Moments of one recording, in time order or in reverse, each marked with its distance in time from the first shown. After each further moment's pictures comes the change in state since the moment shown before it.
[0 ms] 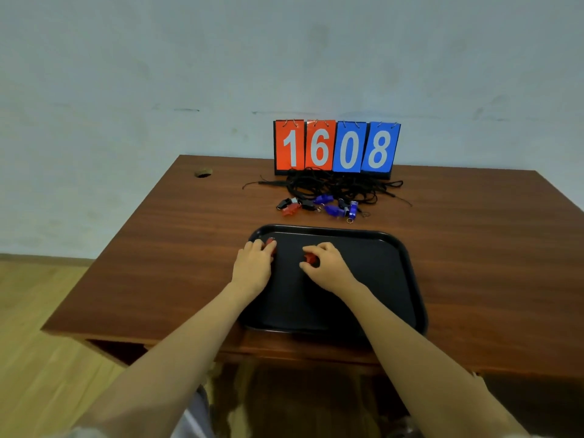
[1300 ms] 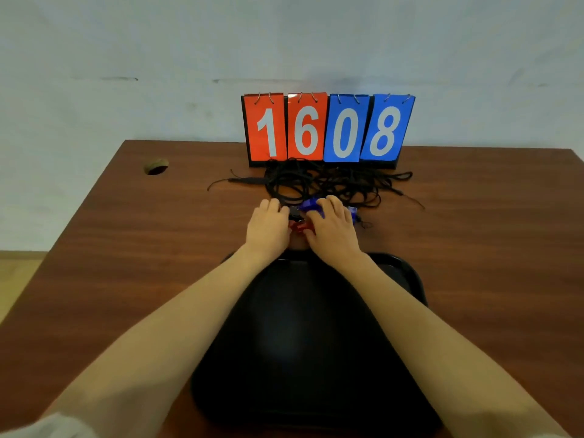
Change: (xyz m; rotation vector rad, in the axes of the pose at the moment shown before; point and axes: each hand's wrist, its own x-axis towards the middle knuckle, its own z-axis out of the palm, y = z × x) left_hand 0.165 0.047 0.000 0.125 -0.007 0.149; right_hand 0.129 0.023 -0.049 -0.497 0.268 -0.161
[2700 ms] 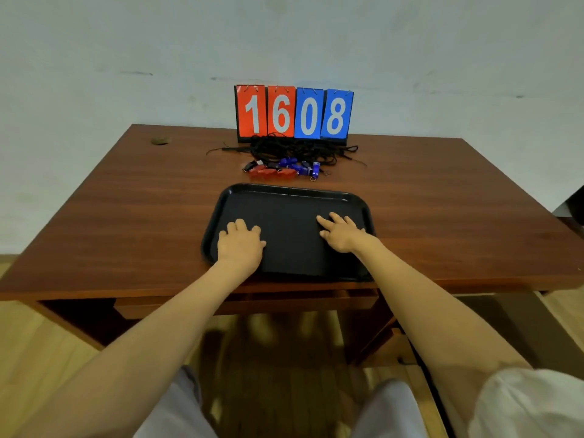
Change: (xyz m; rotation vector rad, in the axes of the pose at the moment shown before) left_hand -0.237 0.026 0.006 0.101 -0.120 -0.122; right_hand -0.200 -0.007 -0.037 0.046 -0.556 0.339
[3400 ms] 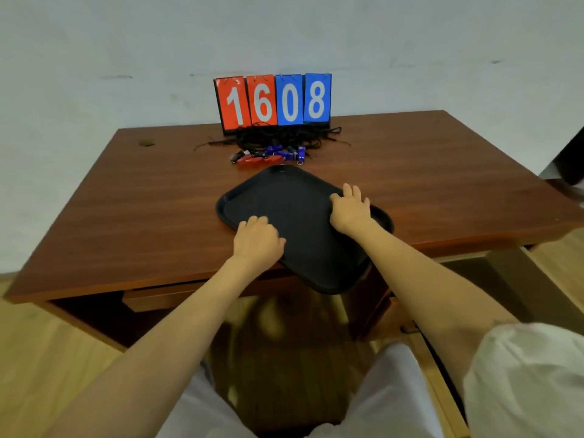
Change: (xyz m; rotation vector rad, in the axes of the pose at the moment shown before) left_hand -0.042 0.034 -0.016 -0.085 0.101 0.226; right_hand -0.035 0.013 0.006 -0.038 0.337 0.084
